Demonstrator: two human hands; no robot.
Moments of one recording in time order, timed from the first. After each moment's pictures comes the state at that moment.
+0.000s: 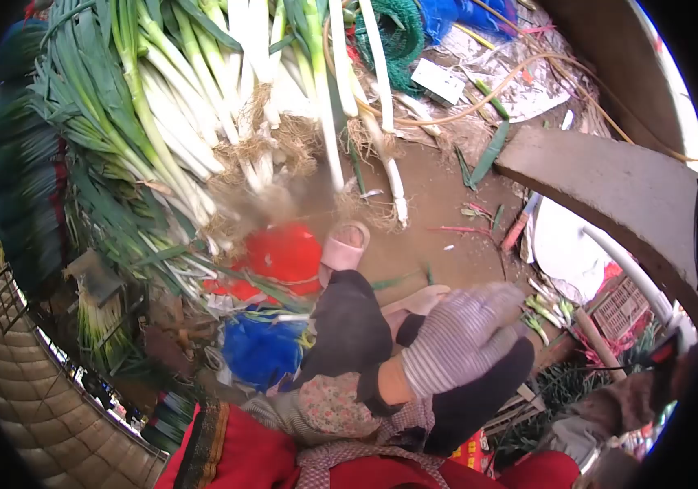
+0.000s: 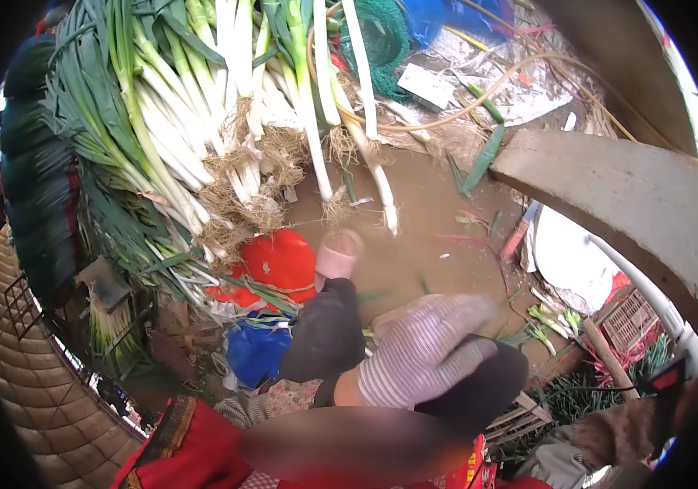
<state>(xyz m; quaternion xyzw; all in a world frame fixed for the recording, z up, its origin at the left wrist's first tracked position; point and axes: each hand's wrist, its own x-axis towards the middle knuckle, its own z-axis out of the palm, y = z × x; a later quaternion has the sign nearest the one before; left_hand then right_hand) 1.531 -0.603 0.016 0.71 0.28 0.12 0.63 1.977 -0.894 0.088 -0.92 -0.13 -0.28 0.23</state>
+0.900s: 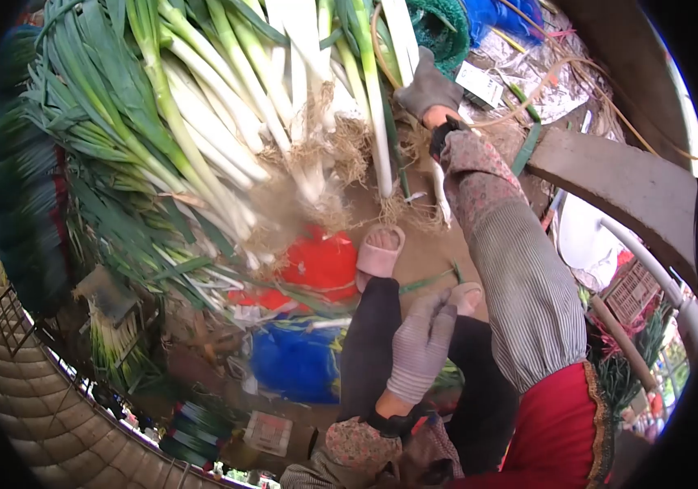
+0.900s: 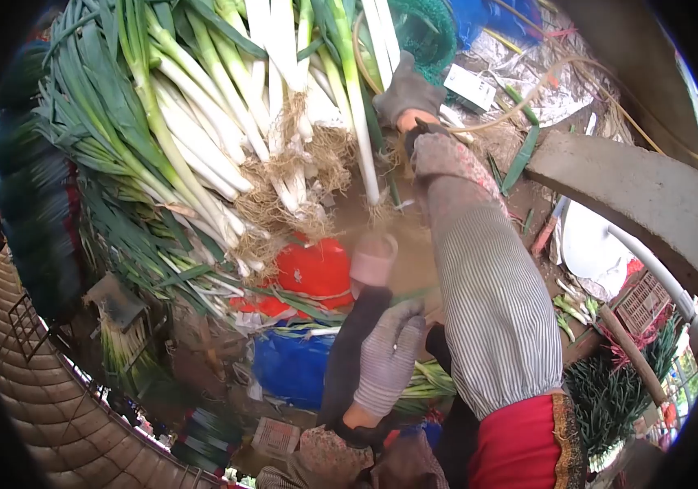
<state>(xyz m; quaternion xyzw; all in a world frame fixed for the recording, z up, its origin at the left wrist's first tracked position) 1.404 -0.578 -0.009 0.46 0.58 0.06 0.67 1.638 -0.369 -0.209 -0.90 -0.30 0.31 0.06</state>
